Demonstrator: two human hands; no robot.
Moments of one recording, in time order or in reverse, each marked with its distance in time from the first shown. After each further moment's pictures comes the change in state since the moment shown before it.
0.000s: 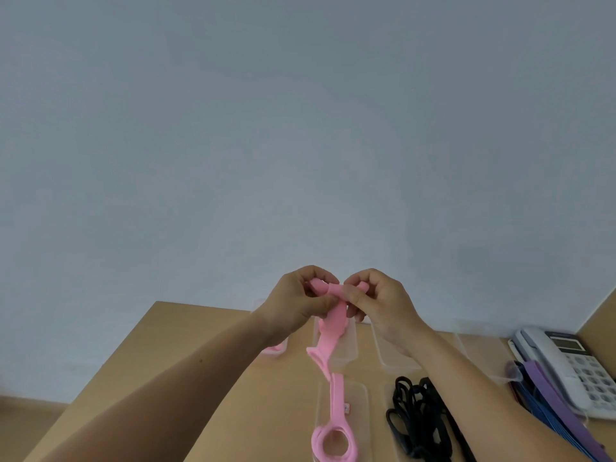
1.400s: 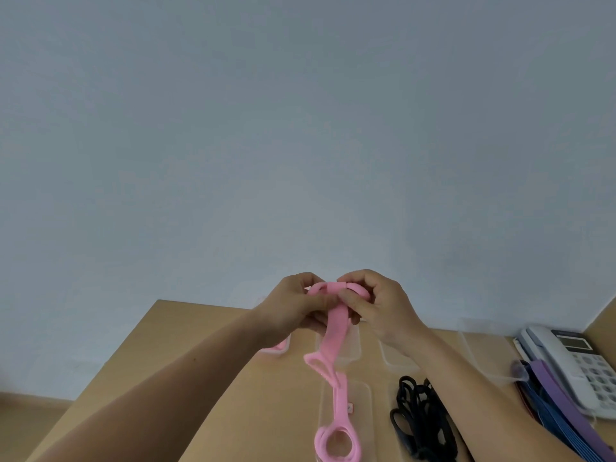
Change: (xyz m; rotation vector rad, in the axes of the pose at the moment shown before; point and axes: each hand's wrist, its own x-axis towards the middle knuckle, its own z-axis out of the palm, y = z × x) left_hand 0.003 -0.003 -0.012 -0.100 -0.129 -0.191; right_hand 0.005 0.009 0.003 -0.106 -0.045 -0.079
